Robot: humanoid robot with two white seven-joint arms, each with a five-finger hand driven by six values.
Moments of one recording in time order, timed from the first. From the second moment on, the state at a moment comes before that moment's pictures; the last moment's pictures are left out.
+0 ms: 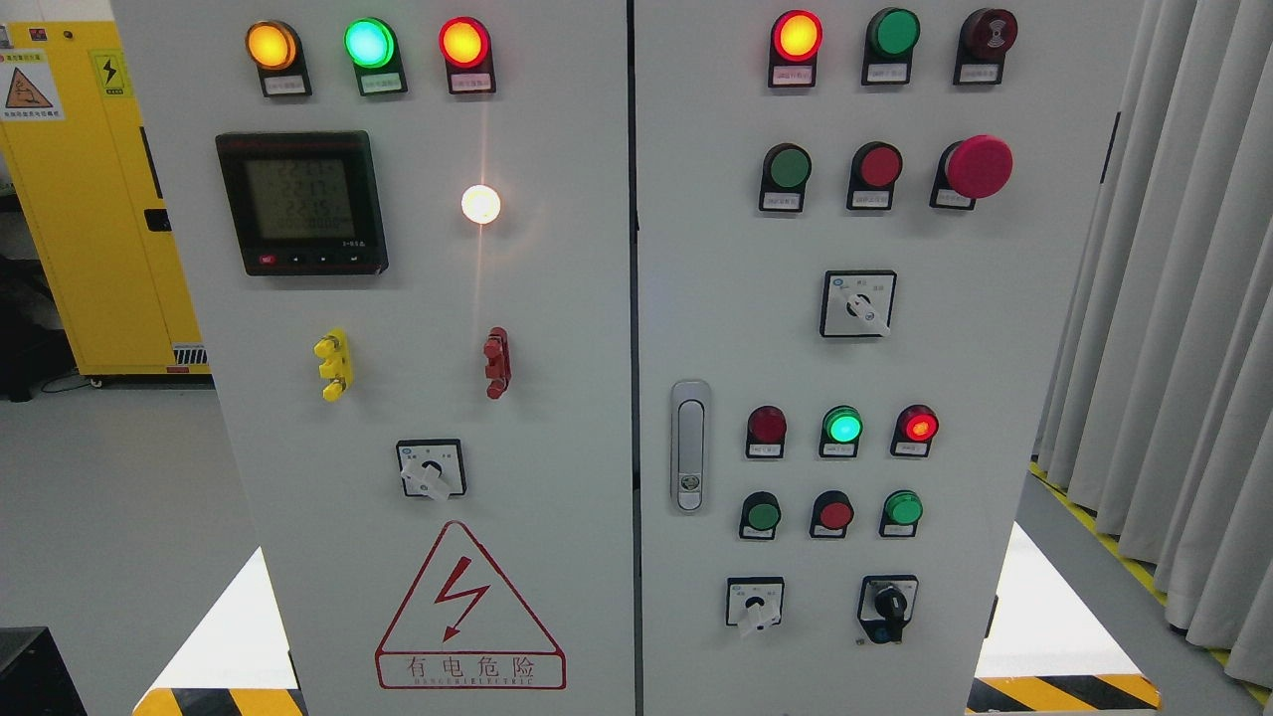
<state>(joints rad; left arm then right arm) 0.06 -0.10 -0.10 -0.13 0.08 -0.05 -0.05 0.27 0.13 0.26 -1.85 0.27 -0.36 -0.11</state>
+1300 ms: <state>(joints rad) 0.06 -0.10 -0.10 -0.13 0.08 -0.05 -0.06 0.20 0.13 0.17 -1.85 0.69 -0.36 -0.10</state>
